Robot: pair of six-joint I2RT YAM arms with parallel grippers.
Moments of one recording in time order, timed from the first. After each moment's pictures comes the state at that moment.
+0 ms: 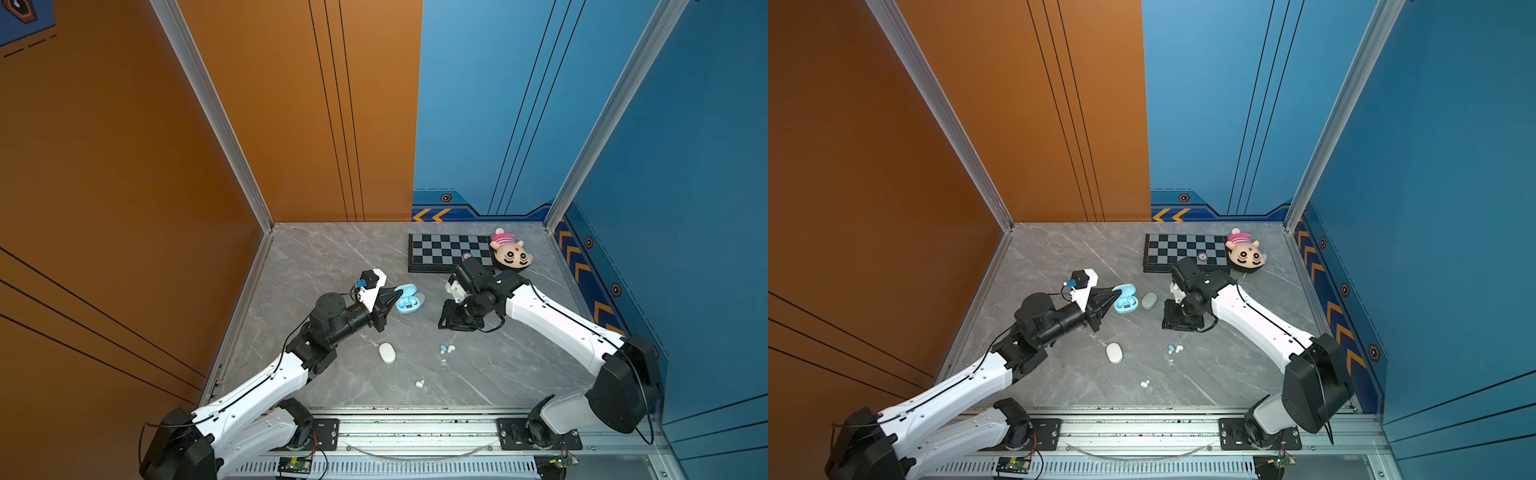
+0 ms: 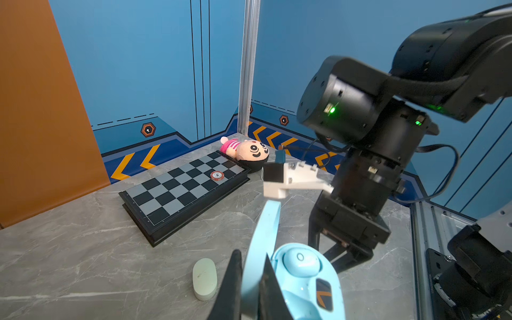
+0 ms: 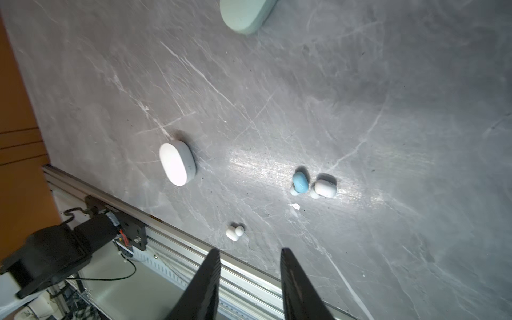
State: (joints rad) left arm -0.63 0.96 0.55 0.37 0.27 -0.10; right arm 0.62 1.55 1.21 -0.98 -0.29 0.56
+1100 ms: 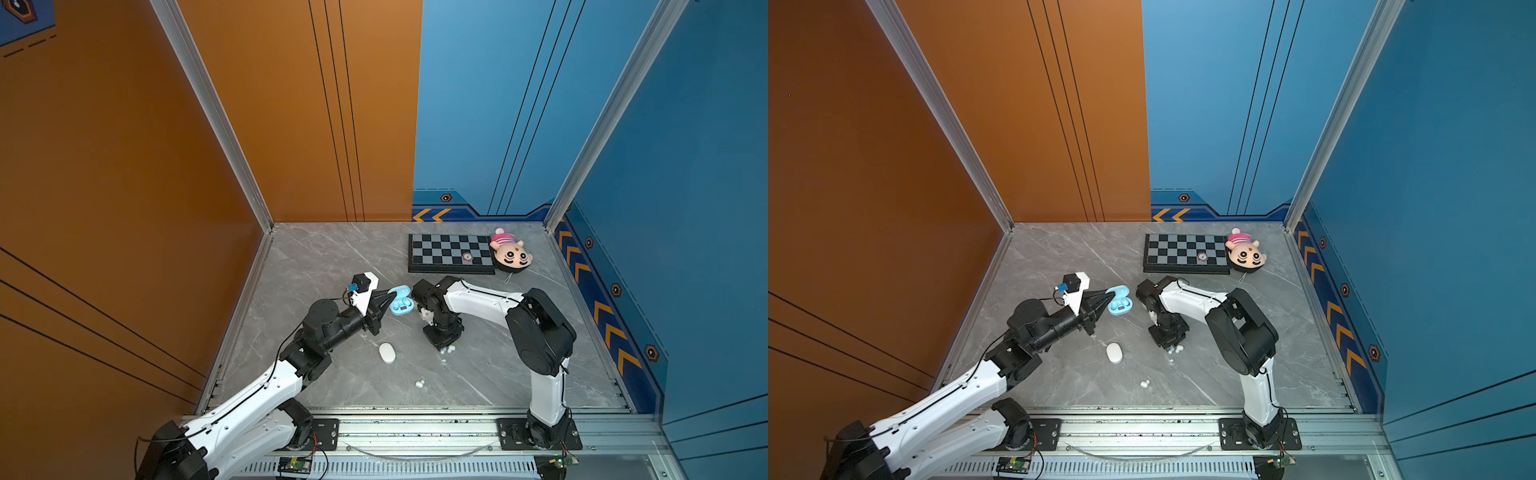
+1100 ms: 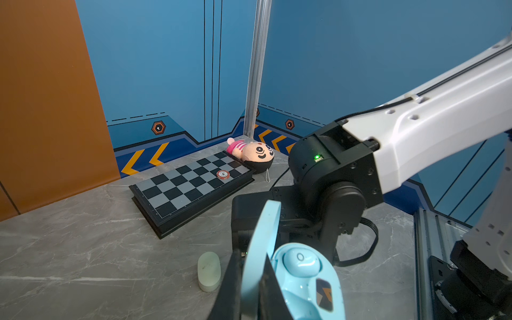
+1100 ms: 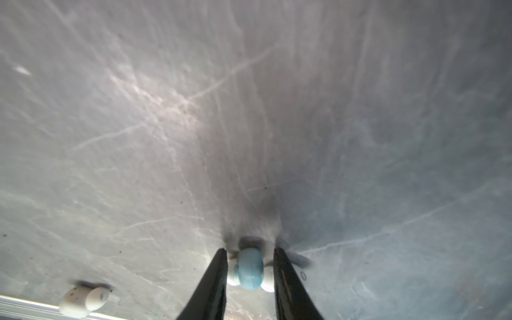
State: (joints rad) left arm -0.61 0.90 0.51 0.37 0.26 -0.13; right arm 0.74 1.96 1.35 -1.09 -0.06 0.21
